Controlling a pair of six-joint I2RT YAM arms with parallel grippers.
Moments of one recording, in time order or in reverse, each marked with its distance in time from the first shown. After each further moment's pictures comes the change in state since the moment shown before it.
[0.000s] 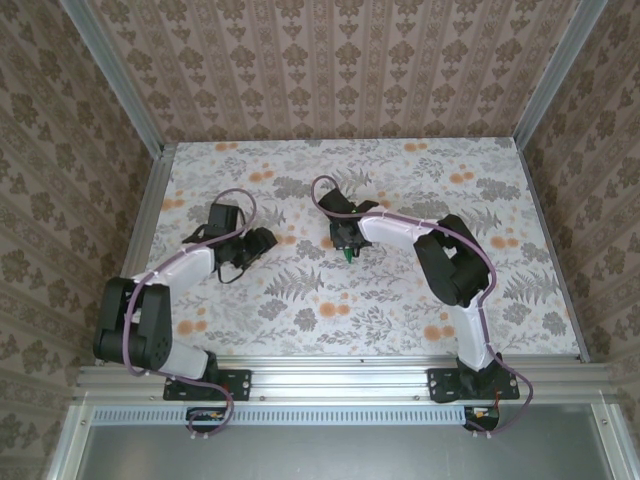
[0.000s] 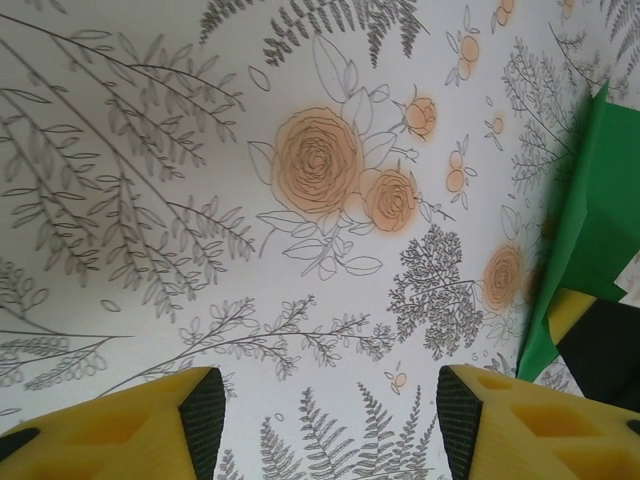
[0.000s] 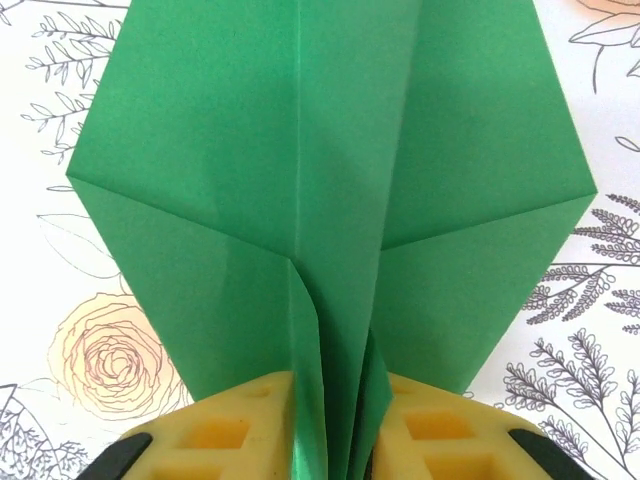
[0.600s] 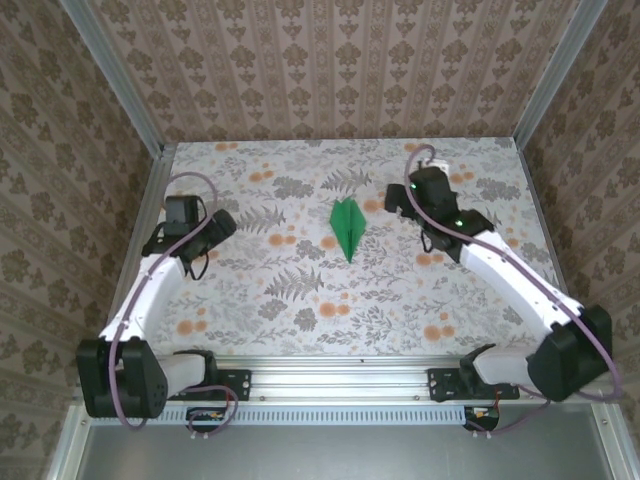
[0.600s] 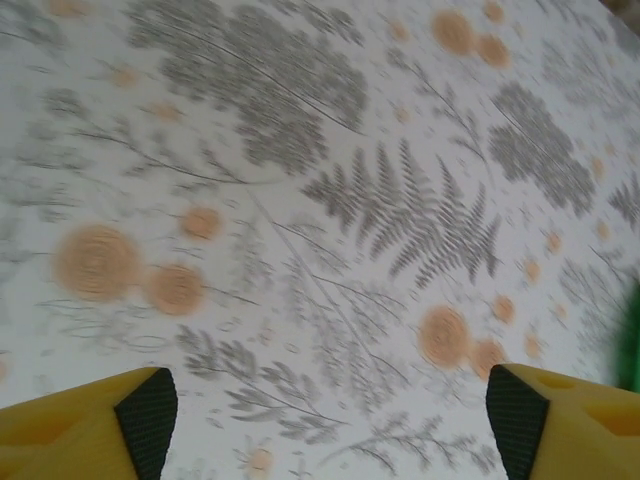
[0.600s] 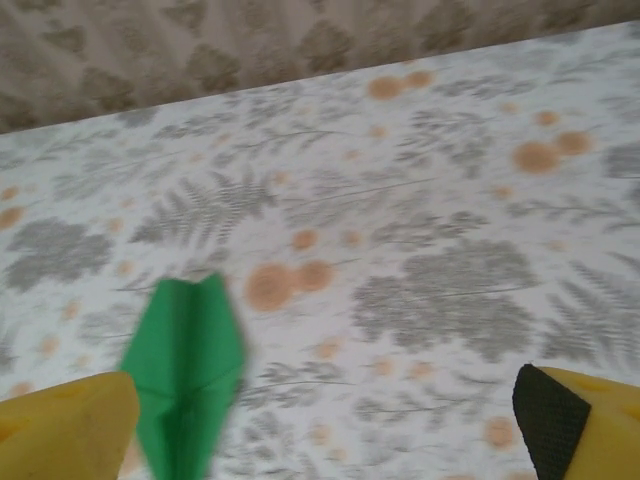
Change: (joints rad) left arm 0.187 -0.285 0.072 -0.209 -0.334 0.205; right arm -0.236 -0.812 -0.413 0.171 0.149 -0.138
